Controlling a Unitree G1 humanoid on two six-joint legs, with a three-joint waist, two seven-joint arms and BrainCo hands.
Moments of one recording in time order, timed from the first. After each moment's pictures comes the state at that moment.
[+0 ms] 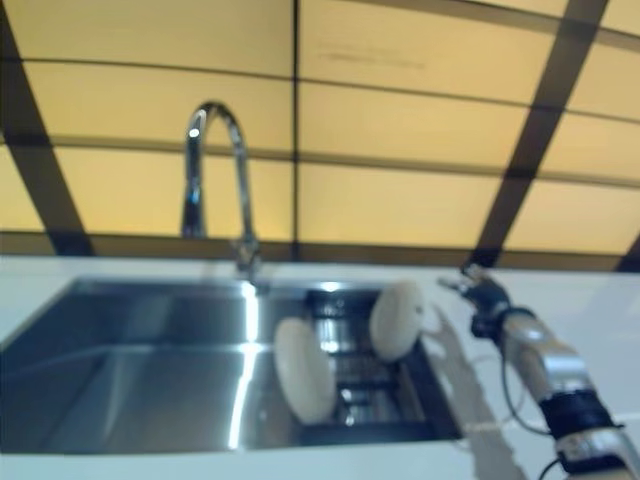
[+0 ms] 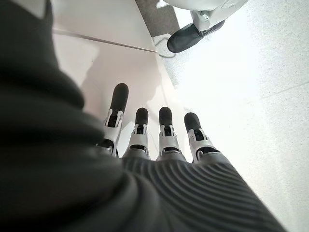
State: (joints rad) left arm 0.00 0.31 -0.26 1.21 0.08 0.03 0.04; right arm -0.58 -0.77 0.10 0.39 0.76 0.36 -0.03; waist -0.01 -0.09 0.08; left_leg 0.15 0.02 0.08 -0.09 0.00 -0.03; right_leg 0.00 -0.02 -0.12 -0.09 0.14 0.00
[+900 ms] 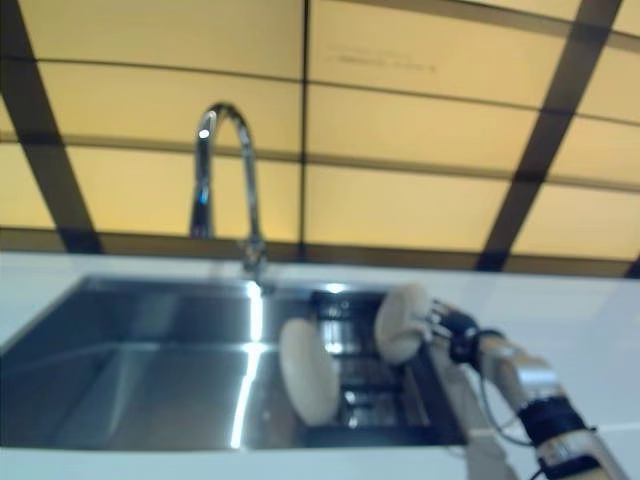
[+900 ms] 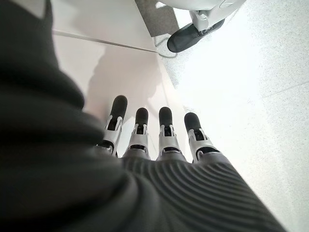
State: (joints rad) left arm 0.01 0.32 -0.28 1.19 0.08 0.03 0.04; right arm -0.58 -0.71 0.21 0.46 0.76 0.44 0.04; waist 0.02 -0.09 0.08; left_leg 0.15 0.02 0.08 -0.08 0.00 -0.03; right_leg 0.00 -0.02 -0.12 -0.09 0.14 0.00
